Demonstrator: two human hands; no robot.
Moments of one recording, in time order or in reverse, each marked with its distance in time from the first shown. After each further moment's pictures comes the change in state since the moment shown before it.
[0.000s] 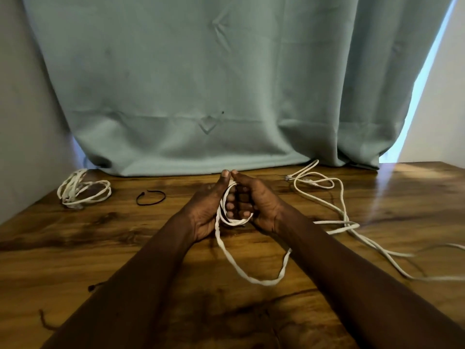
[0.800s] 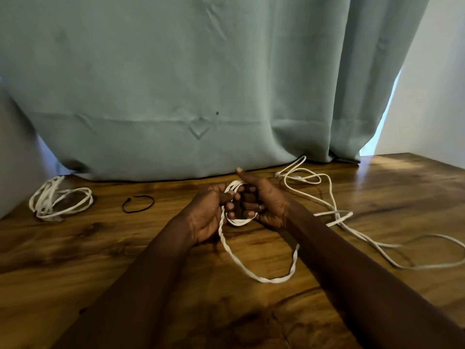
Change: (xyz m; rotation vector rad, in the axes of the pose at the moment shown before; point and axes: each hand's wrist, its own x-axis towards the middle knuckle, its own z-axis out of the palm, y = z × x) left_hand 0.014 -0.001 0.002 0.000 -0.137 -0.077; right_hand 0.007 -0.007 -0.022 0.029 0.056 0.042
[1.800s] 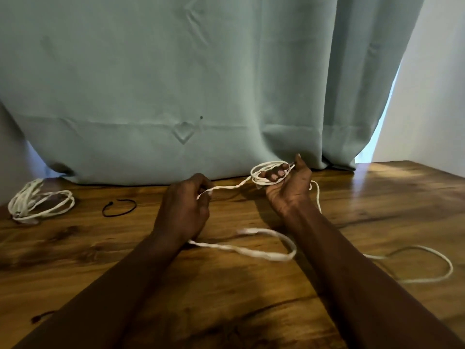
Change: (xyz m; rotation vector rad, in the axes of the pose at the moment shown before) left_hand -0.005 -0.004 0.002 1.133 0.548 0.656; right_hand 0.005 -0.038 -0.057 0.789 0.255 -0.411
